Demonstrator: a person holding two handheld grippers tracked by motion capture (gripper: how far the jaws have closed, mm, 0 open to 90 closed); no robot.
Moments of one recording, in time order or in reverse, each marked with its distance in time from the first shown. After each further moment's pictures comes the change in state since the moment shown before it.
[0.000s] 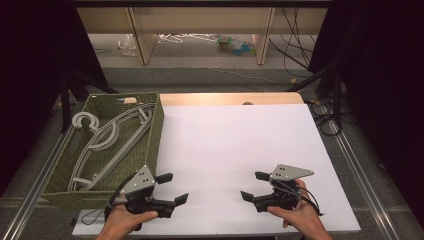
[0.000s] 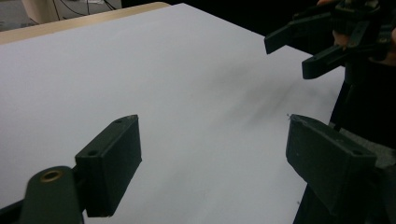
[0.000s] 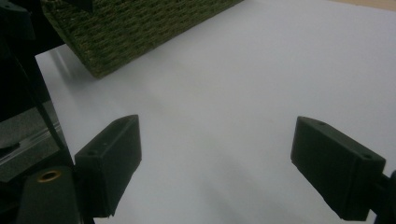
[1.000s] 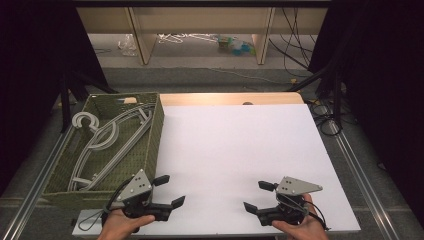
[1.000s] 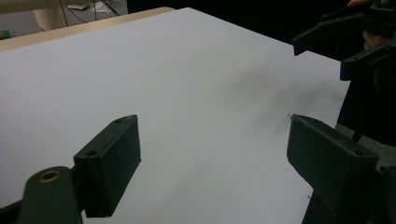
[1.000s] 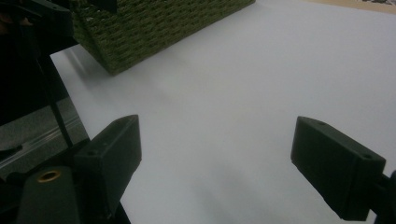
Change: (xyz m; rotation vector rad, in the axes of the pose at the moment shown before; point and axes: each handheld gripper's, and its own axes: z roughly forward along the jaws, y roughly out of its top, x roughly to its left) left arm 0.004 -0.012 -0.004 -0.040 0.013 0.010; right arm 0.020 -0.016 -0.019 -0.029 -0.010 -0.015
